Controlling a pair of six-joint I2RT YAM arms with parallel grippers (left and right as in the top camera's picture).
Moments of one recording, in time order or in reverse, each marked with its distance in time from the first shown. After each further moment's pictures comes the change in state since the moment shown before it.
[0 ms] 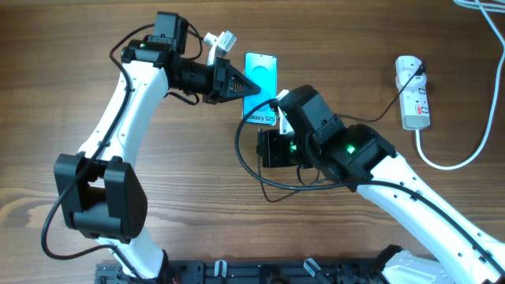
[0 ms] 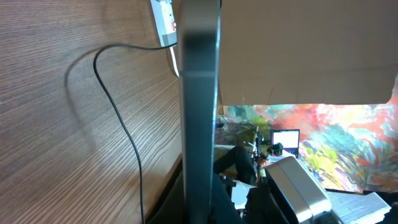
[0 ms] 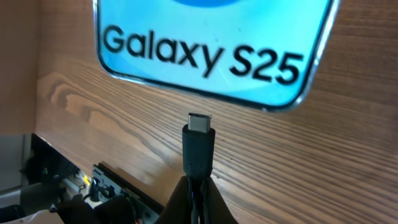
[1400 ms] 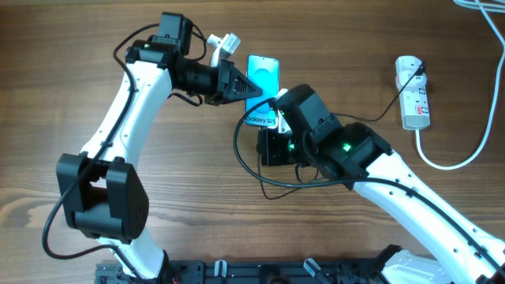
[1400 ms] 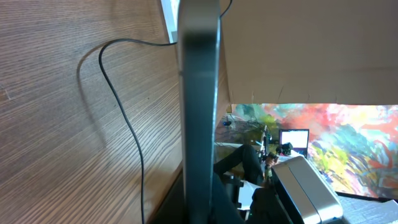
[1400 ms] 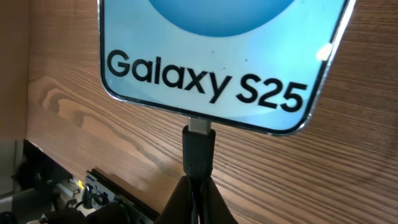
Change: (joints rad) left arm -0.022 0.000 0.000 0.000 -0.045 -0.007; right arm 0.000 0.018 0.000 0.006 0.027 0.000
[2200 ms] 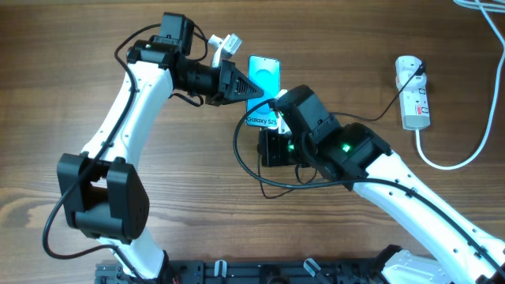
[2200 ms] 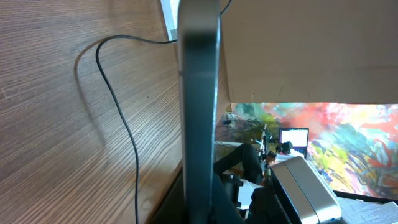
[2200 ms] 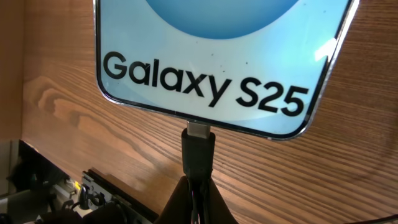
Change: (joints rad) left arm -0.005 0.000 0.000 -0.003 0.000 0.000; right arm 0.005 0.000 0.000 -0.007 0.015 0.000
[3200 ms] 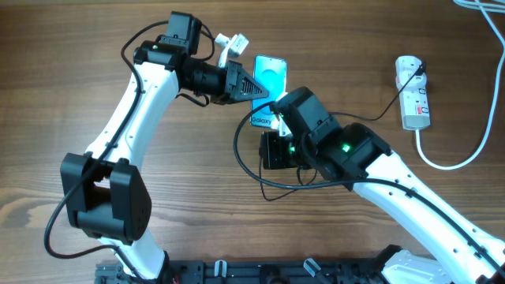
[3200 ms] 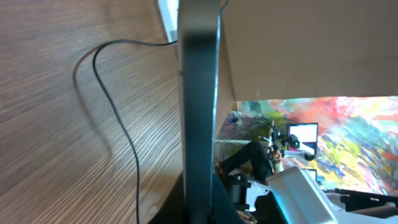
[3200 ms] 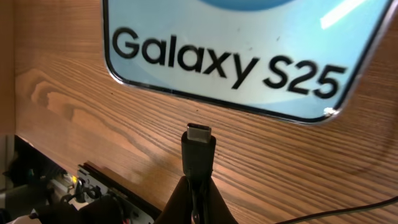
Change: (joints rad) left arm -0.031 0.000 0.000 0.056 -0.014 -0.004; right arm 0.002 0.000 0.000 -0.037 -0.009 -0.008
